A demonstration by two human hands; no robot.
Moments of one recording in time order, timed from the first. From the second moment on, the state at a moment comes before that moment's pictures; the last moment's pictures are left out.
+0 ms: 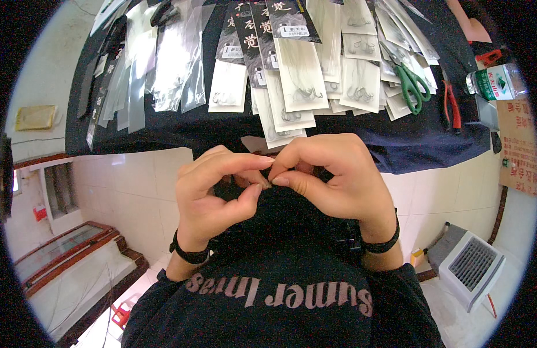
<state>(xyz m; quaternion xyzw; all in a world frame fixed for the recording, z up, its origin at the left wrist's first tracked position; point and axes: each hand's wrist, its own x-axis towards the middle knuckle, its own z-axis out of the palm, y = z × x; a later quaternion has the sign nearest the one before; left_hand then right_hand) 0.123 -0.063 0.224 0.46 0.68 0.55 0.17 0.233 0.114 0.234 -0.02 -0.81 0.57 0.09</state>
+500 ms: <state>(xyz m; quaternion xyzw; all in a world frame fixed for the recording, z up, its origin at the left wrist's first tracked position) 0.118 -0.080 0.208 0.28 0.45 0.74 0.41 0.252 0.146 0.240 -0.06 -0.82 0.53 0.20</state>
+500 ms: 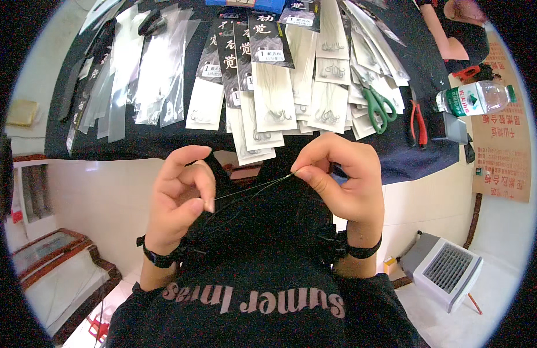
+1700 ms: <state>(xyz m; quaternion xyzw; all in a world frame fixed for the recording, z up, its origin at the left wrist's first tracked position) 0.121 -0.081 0.221 0.27 0.53 0.64 0.48 0.256 0.145 0.240 -0.11 -0.77 0.59 0.19</state>
